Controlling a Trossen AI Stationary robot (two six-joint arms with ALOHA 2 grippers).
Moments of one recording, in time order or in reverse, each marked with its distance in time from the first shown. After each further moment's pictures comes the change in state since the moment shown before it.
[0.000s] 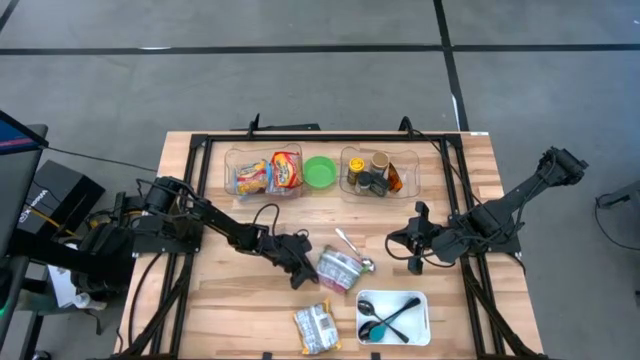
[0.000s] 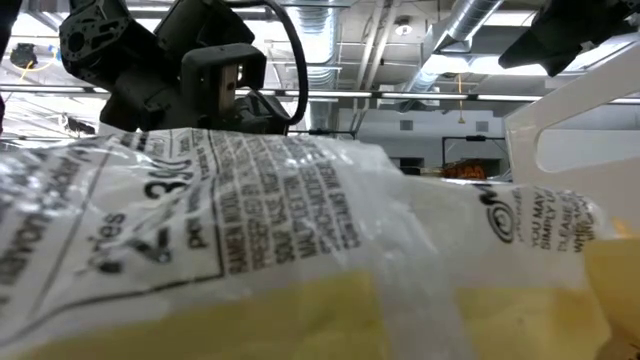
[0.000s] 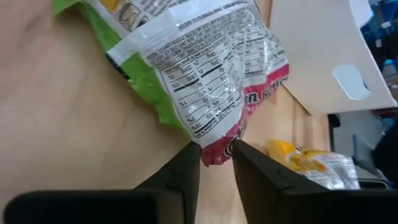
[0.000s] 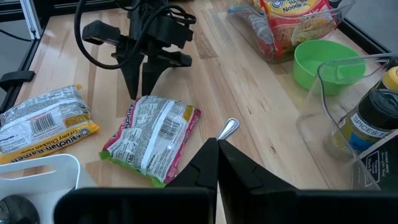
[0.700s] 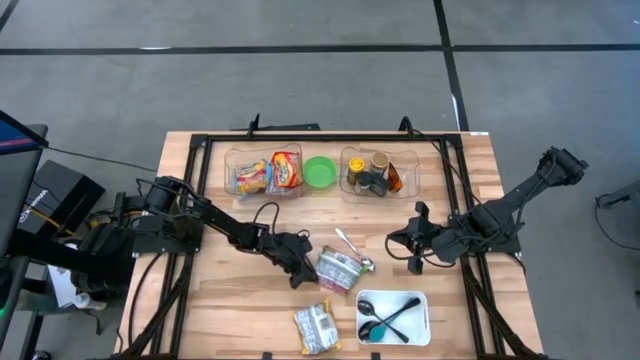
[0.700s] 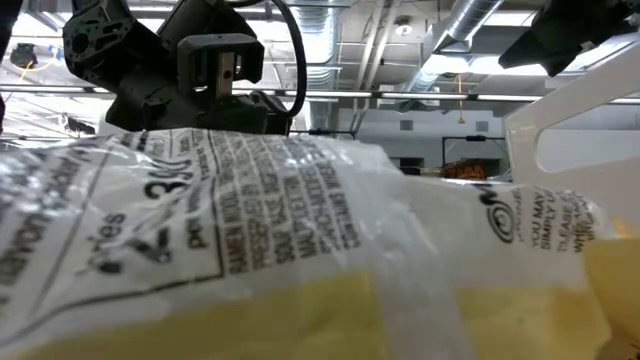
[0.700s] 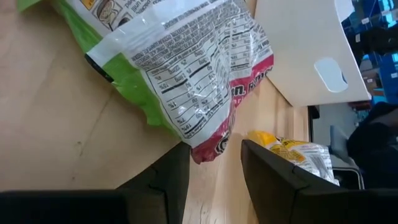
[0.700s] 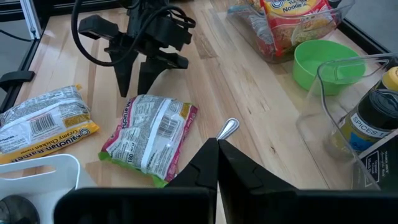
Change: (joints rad) left arm 0.000 -0.004 0.002 0.014 0.089 -0.034; right arm 0.000 0.000 0.000 0.000 0.000 0.000
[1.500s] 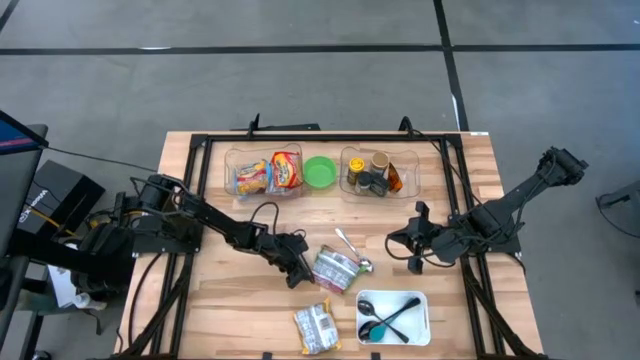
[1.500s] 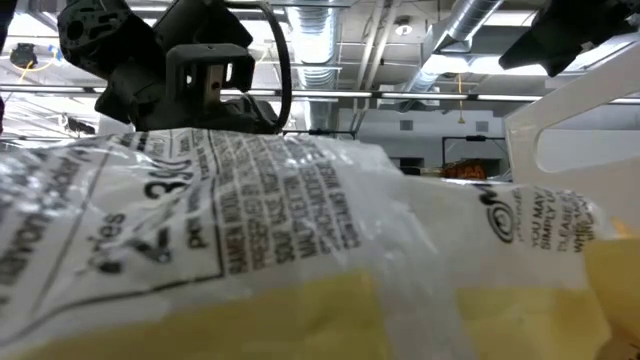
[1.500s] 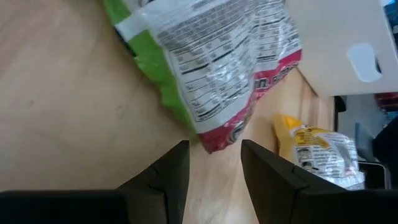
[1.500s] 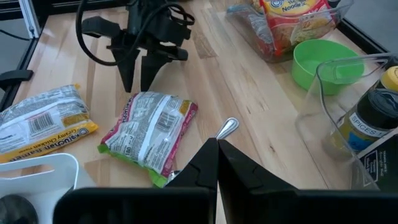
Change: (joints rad) left arm -0.006 -0.057 -0.003 -0.150 -0.040 -0.002; right arm 0.000 0.000 0.000 -0.004 0.002 0.000
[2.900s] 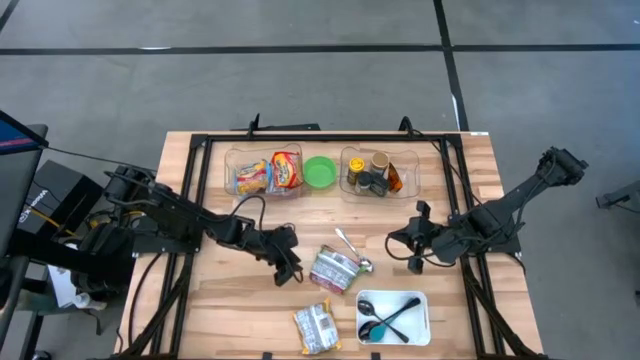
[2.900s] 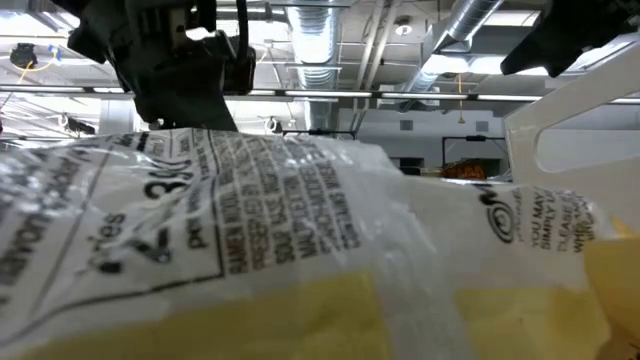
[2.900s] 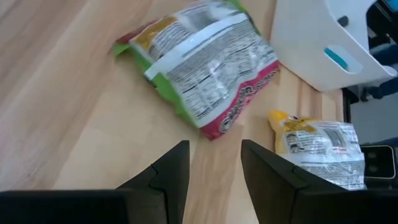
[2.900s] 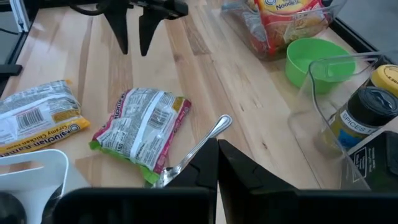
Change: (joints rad) left arm -0.035 -0.274 0.009 -0.322 -0.180 0.163; right arm 0.000 -0.002 0.000 -0.026 0.016 -0.001
